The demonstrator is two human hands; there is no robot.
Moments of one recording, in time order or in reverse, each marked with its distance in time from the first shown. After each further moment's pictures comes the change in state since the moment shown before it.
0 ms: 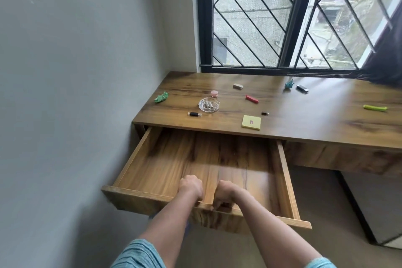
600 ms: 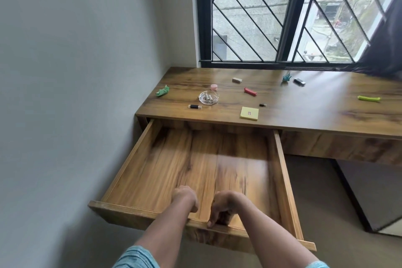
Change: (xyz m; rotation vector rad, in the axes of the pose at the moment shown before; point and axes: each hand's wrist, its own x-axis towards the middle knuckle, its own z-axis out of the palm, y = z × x) left_hand -0.047 -0.001 0.046 0.033 -0.222 -0.050; right_hand -0.033 0.005 0.047 0.210 -0.417 0.101
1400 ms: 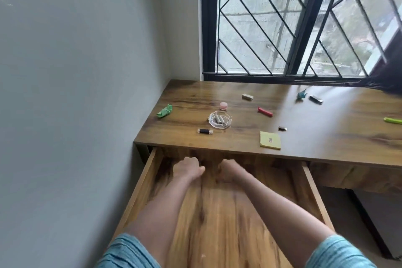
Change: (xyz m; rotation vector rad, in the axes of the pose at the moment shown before) left_hand 0.121 -0.095 -0.160 -0.473 0.362 0.011; right_hand 0.060 -0.121 -0.164 -0.237 0.679 -0.141
